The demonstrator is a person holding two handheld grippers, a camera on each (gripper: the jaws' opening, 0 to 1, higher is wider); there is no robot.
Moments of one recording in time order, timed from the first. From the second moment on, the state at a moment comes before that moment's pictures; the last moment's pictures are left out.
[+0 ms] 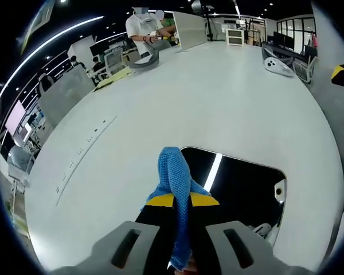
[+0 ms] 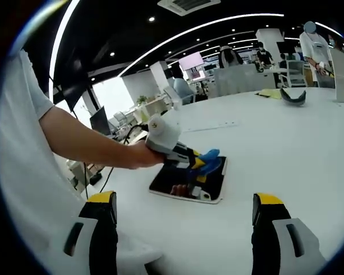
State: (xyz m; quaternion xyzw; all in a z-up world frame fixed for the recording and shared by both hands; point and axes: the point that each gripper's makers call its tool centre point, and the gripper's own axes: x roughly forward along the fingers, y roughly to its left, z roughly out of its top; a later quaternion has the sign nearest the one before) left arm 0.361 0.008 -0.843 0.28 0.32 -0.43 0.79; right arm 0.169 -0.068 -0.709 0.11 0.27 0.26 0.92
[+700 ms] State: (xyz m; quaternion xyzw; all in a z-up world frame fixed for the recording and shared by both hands) left arm 0.355 -0.012 -0.843 0.29 0.31 -0.45 0.79; right arm 0.169 -0.068 -0.708 0.11 0.27 0.26 0.92
